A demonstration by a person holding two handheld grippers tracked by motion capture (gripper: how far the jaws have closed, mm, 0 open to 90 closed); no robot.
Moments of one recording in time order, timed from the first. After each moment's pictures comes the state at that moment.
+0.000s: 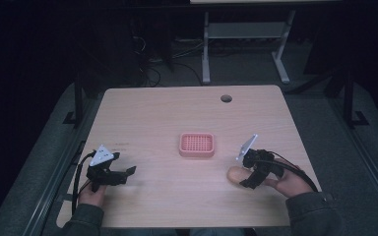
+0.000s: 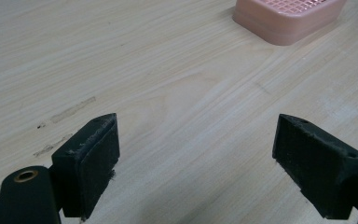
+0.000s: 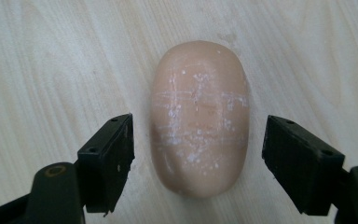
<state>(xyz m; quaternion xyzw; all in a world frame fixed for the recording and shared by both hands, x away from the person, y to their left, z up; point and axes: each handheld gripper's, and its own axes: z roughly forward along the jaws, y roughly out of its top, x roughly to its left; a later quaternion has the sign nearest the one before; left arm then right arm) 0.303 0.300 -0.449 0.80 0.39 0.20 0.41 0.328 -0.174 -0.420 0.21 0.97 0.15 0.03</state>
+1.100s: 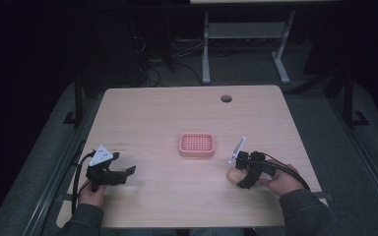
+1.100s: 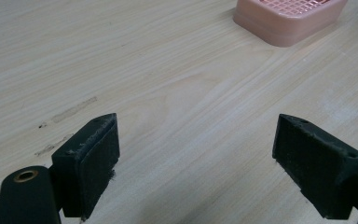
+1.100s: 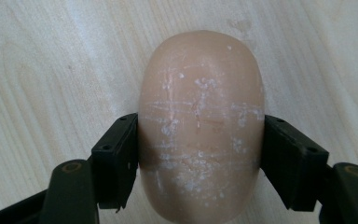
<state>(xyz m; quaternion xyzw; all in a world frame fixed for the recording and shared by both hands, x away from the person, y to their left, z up) 0.303 0.301 -0.448 0.80 0.39 0.20 0.42 0.337 -0.158 -0.439 0.19 0.97 0.10 0.03</state>
